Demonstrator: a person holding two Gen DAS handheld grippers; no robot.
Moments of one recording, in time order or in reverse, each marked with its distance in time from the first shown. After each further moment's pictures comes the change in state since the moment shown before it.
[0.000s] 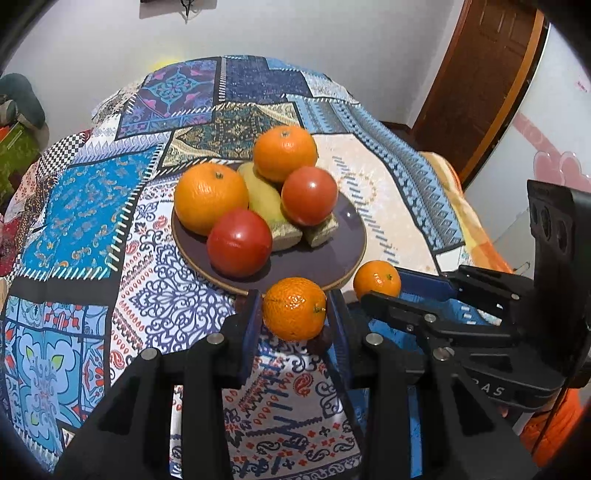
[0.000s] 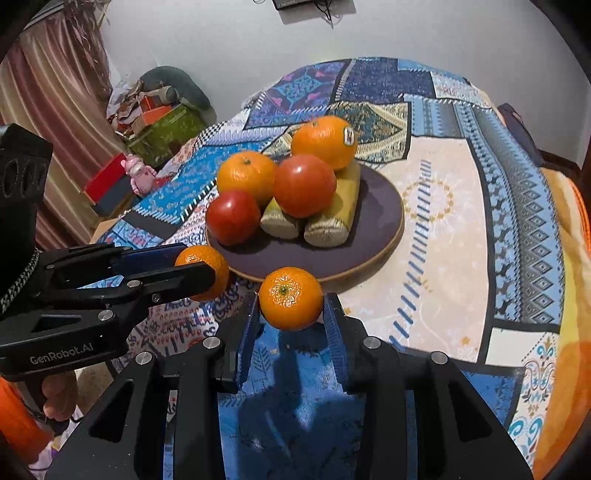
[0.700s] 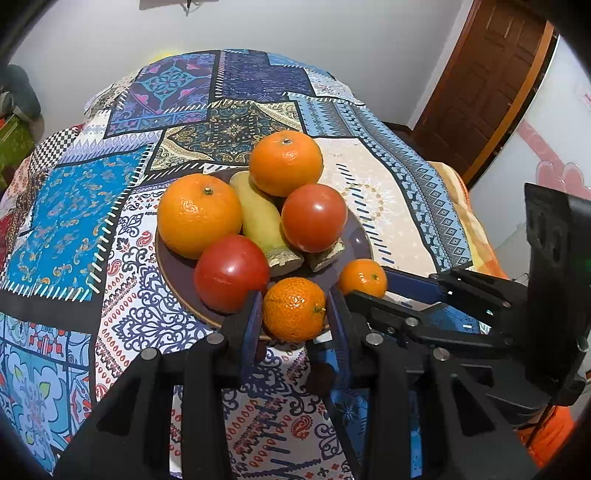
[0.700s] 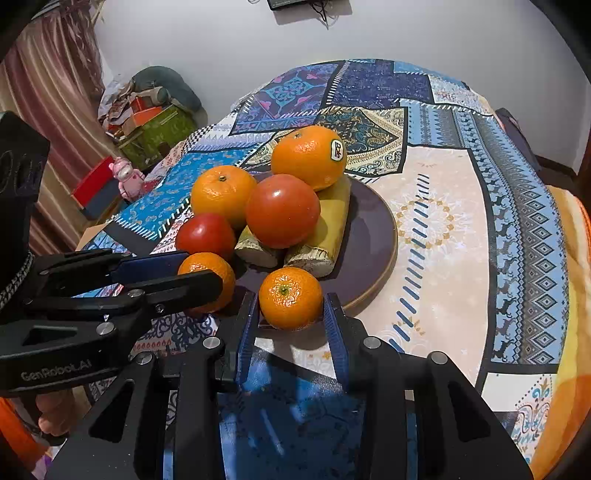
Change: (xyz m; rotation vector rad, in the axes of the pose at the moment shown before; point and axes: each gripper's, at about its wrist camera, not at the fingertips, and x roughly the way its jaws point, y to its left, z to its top) left arm 0.027 0.003 0.021 -0.023 0.018 -0.019; right arm 0.021 -0.008 0.019 -0.004 0.003 -0.029
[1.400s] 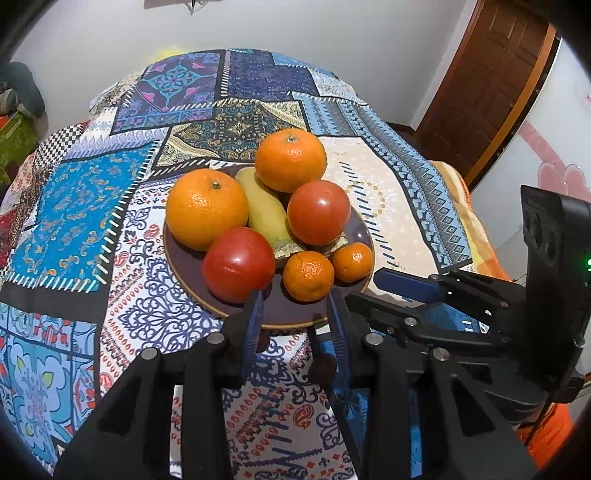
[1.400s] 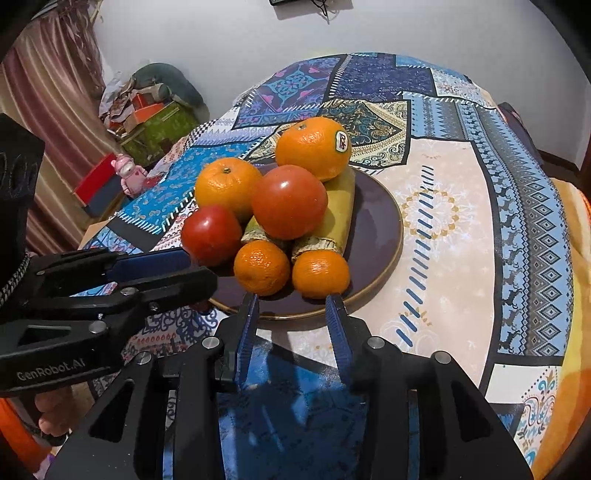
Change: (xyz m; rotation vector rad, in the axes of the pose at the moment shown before) left arm -0.012 0.002 -0.007 -0.012 -0.005 0.010; right arm -0.003 0.003 -0.003 0.005 0.018 0.007
